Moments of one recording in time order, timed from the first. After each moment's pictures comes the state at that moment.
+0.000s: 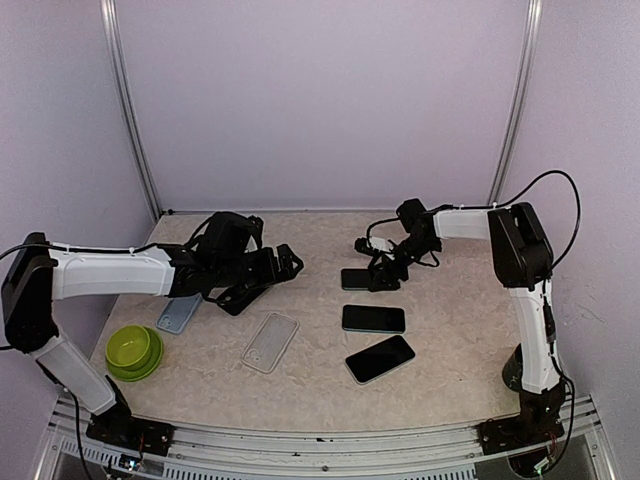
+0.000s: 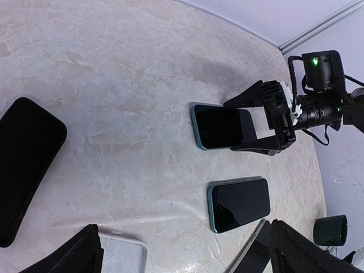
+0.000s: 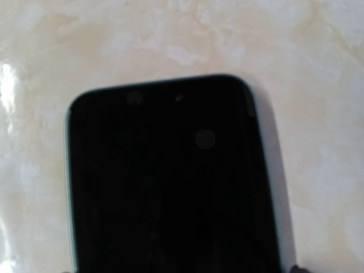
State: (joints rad) left arm -0.76 1.57 0.99 -0.03 -0.06 -0.76; right arm 0.38 2.33 1.75 -0.60 -0.62 -0.99
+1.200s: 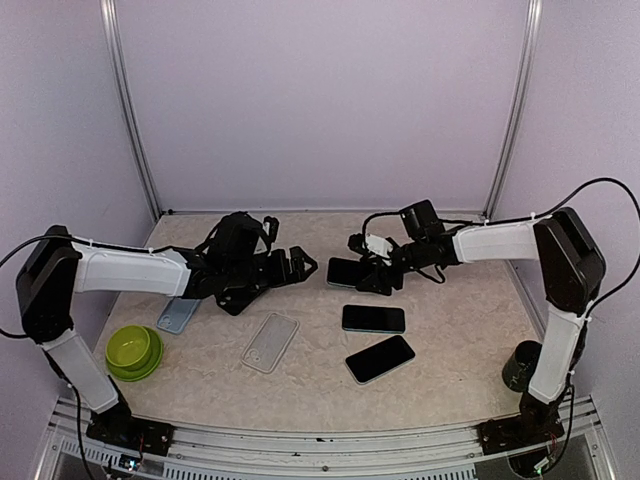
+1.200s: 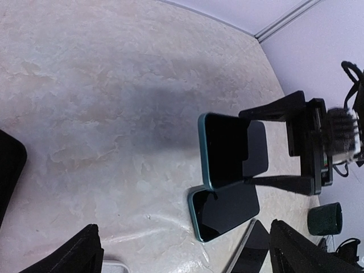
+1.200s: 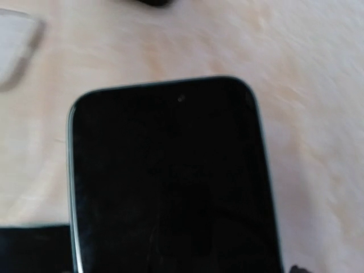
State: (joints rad) left arm -0.76 1.66 1.00 0.11 0.04 -0.70; right arm 0.51 1.92 1.26 -0.14 -0.52 -0.73
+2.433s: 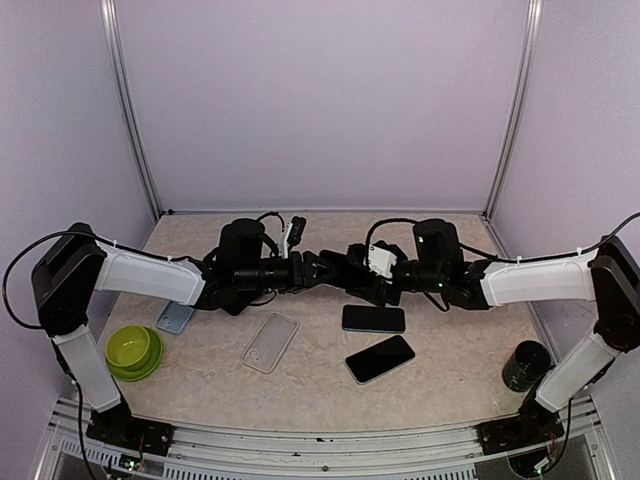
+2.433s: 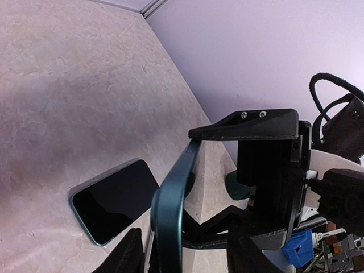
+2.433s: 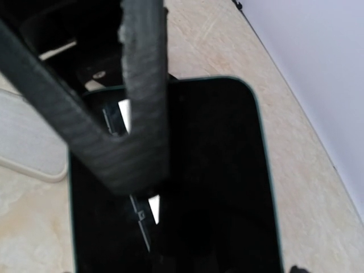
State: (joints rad) left arm -0.78 1.76 0.98 0.51 0.44 -0.76; right arm 0.73 1.55 0.85 0.30 -0.29 -0.65
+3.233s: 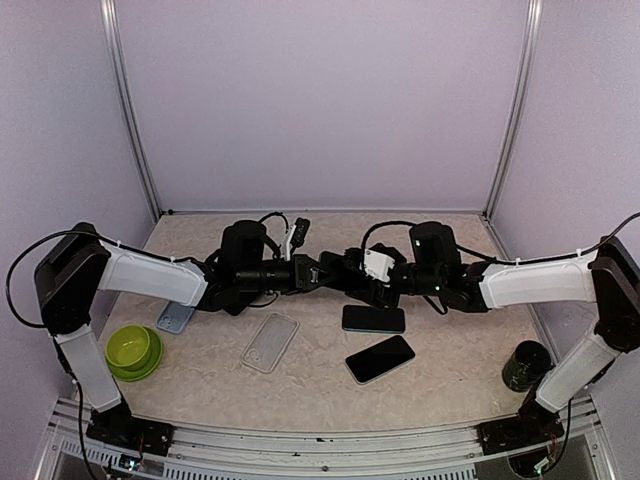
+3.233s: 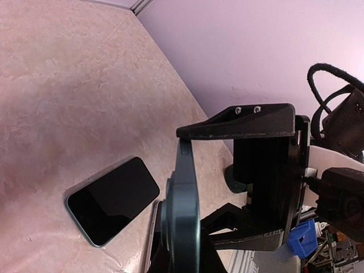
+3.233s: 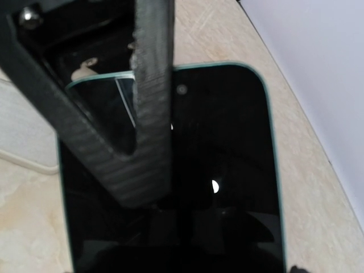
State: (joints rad) left arm -0.78 1.78 0.98 0.53 0.47 -0.73; right arm 0.76 1.55 0.85 0.29 -0.23 -0.68
